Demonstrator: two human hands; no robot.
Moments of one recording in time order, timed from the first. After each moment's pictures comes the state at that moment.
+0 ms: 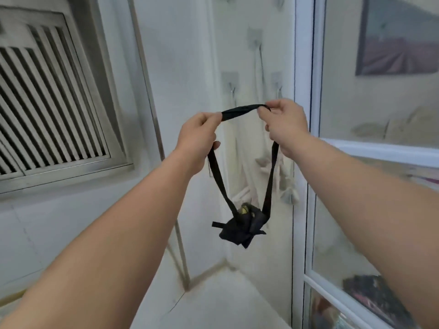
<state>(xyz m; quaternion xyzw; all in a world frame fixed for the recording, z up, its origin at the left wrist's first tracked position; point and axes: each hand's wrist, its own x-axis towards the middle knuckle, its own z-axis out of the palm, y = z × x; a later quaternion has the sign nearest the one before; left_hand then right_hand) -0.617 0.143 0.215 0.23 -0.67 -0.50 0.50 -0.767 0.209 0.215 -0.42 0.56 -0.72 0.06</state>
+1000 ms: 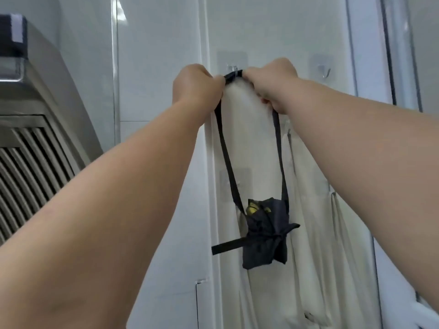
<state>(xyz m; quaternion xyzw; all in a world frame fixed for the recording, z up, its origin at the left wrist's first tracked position) -0.761 0.015 0.457 0.34 -0.65 -0.04 0.68 -0.892 0.036 0.475 -0.57 0.49 -0.66 -0.02</state>
